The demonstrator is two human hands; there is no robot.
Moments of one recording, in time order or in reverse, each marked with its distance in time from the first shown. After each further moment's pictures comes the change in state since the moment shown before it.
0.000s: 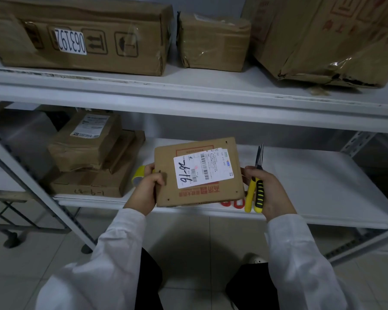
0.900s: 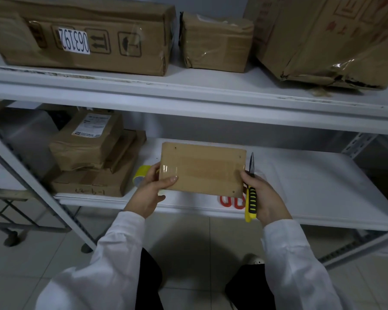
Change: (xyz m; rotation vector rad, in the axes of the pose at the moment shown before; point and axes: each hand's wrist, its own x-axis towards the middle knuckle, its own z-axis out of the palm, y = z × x) left_hand -0.008 0.000 -0.003 0.212 -0.038 -0.012; right_hand -0.006 0.011 0.005 -0.019 -0.038 0.002
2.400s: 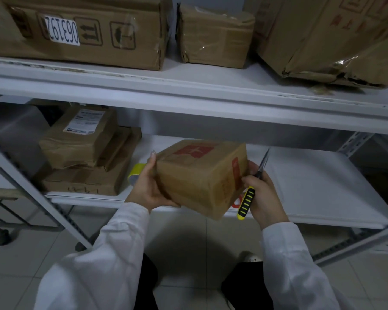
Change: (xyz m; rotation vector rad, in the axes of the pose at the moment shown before) left_hand 0.019 0.001 0.010 -0.488 -0.031 -0.362; right_hand 0.004 0.007 -0.004 -0.042 0.024 -0.220
